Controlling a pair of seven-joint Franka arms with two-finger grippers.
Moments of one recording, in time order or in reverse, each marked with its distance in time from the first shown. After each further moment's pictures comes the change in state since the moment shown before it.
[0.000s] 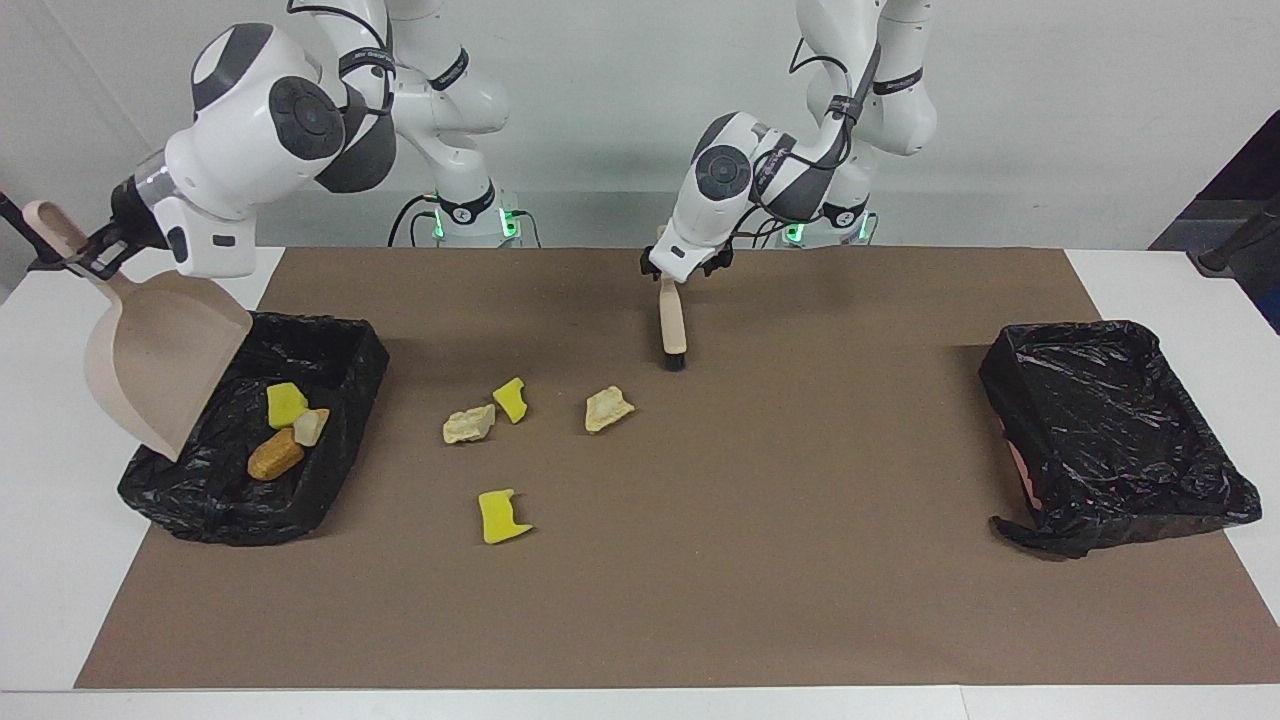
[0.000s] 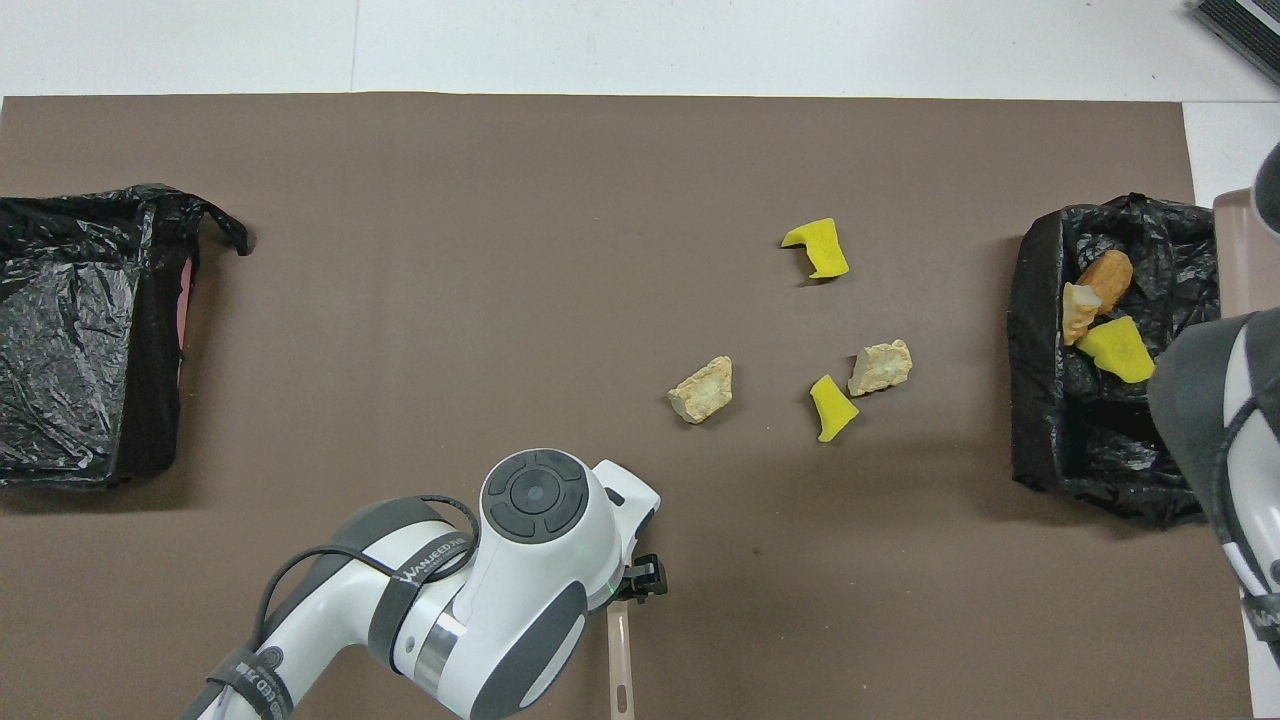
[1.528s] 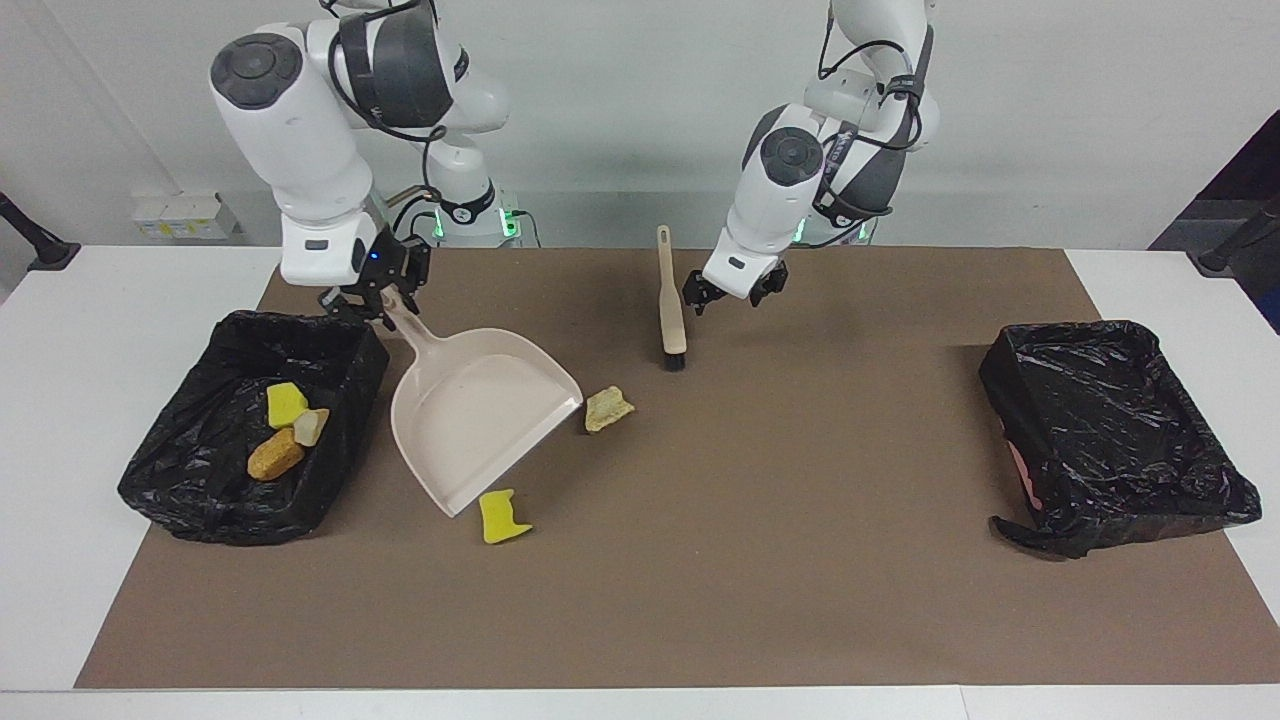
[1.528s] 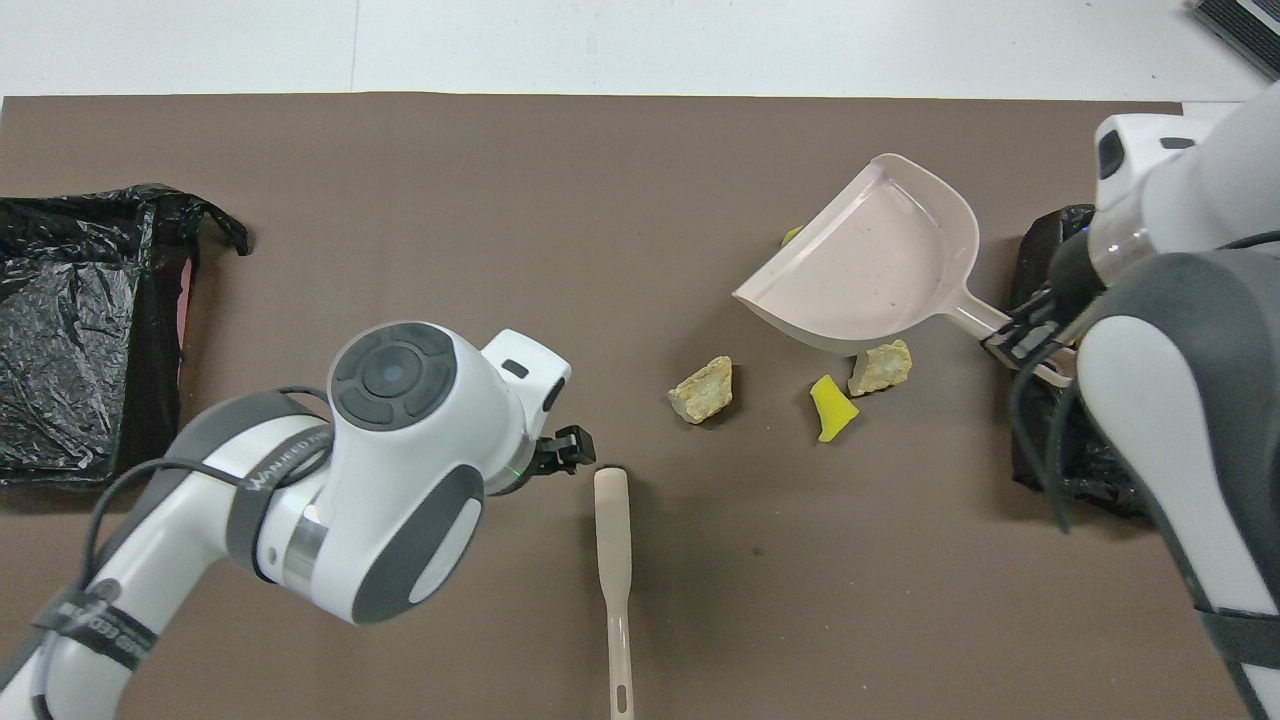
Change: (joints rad) left arm 0.233 0.012 0.009 0.211 0.175 -0.037 0.042; right arm 0.100 0.076 0.015 0.076 1.084 -0.029 0.839
